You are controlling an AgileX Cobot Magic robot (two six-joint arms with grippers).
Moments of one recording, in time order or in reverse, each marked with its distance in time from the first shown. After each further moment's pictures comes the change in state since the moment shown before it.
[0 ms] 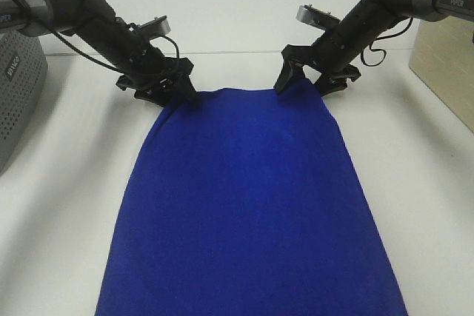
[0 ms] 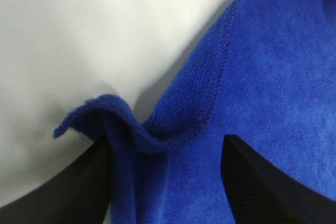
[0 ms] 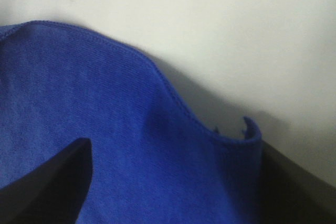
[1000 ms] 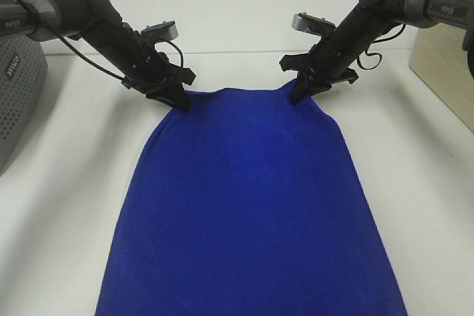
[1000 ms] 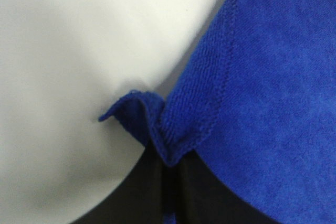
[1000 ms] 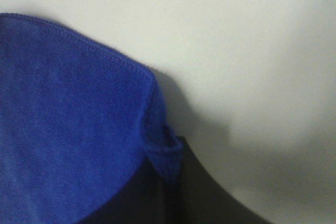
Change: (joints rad) left arm -0.009 0.023 -0.045 0.047 -0.015 0.113; right arm 0.005 0.032 -0.050 -0.051 -0.023 -0.041
